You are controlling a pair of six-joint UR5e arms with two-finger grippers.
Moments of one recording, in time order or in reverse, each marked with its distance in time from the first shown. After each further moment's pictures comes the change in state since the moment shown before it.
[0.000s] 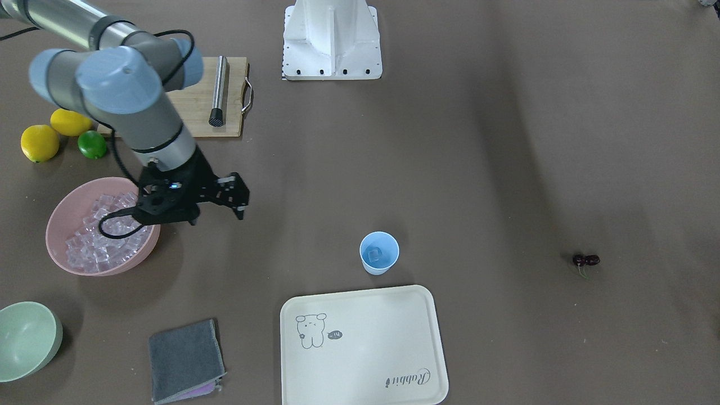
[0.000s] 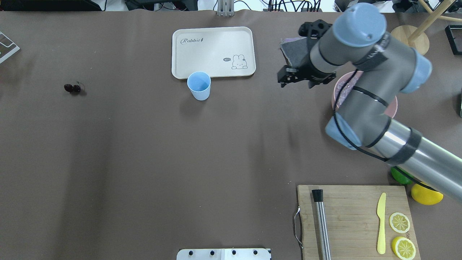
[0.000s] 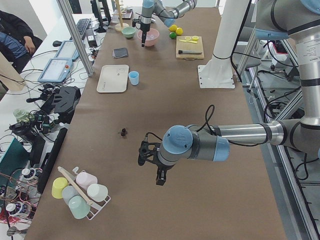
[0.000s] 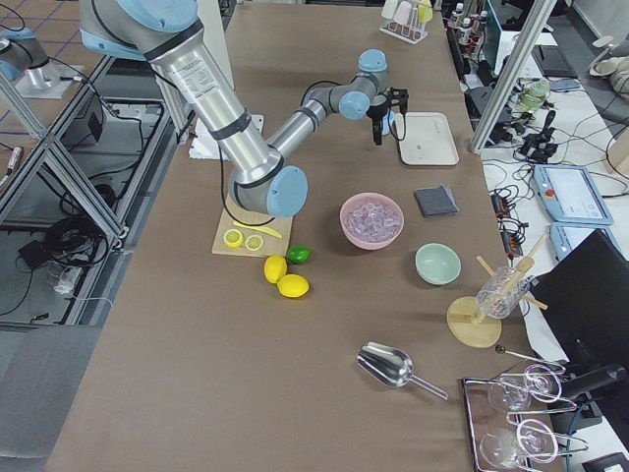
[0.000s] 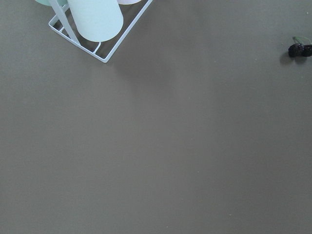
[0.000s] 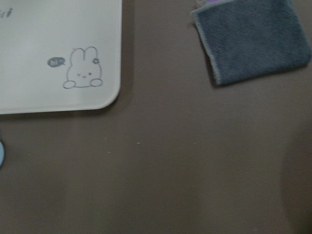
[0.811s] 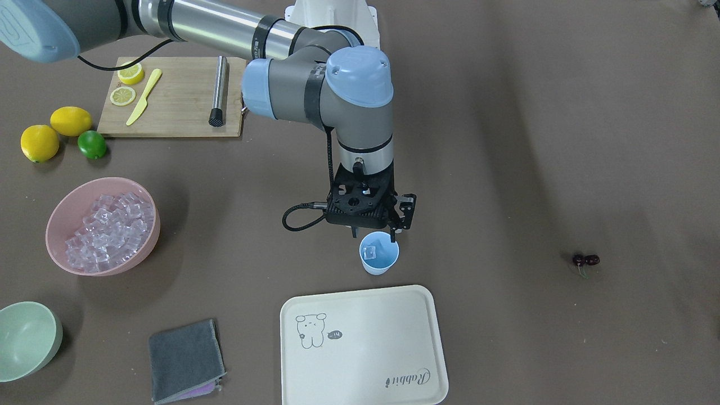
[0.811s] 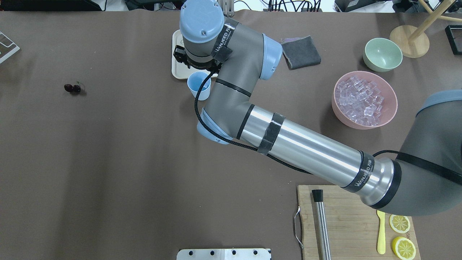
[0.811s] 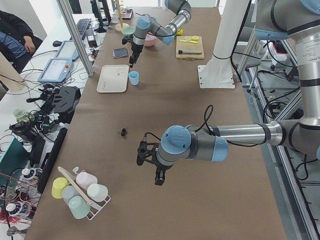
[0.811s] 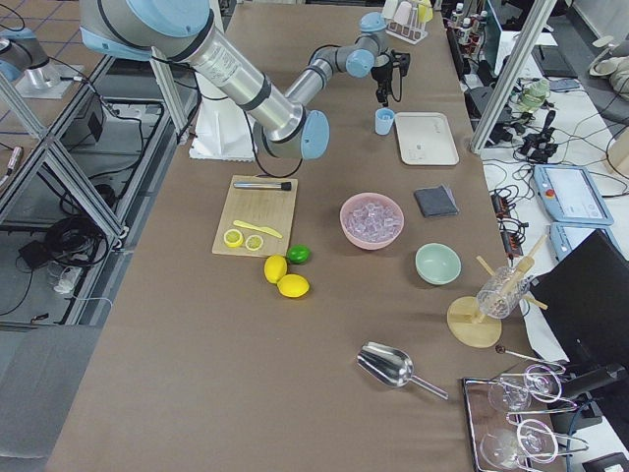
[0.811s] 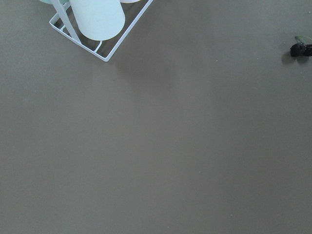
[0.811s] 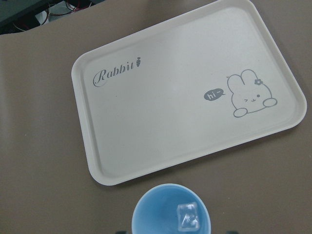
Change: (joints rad) left arm 0.001 -0.011 0.008 0.002 0.001 -0.001; right arm -0.206 0.603 -0.485 0.000 -0.295 0.459
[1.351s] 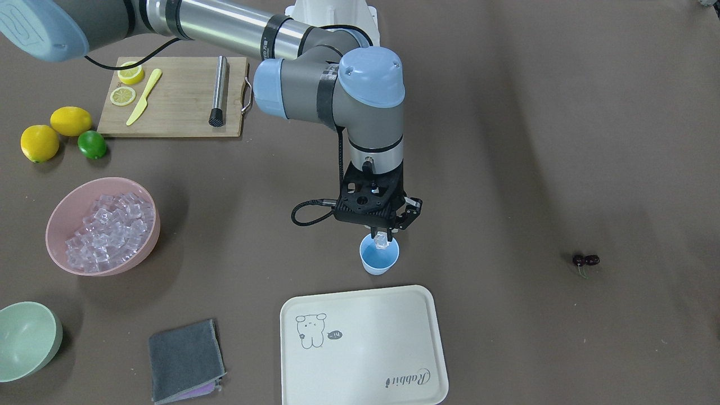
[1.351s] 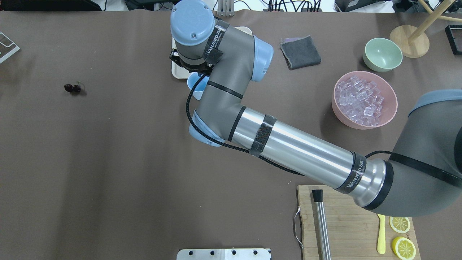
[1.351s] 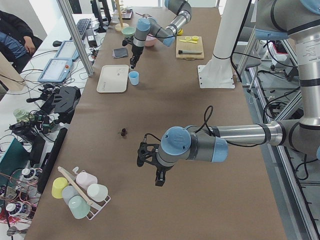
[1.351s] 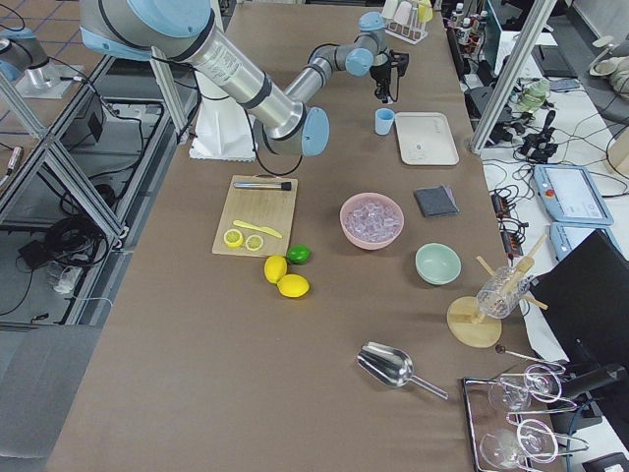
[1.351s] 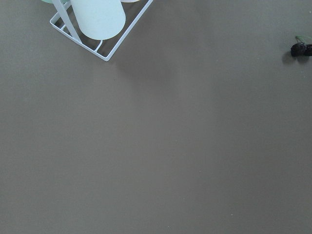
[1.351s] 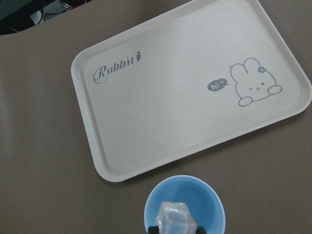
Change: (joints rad) left arm 0.000 0.000 0.006 0.000 0.000 0.000; right arm -0.021 0.057 -0.064 0.001 -0.011 0.069
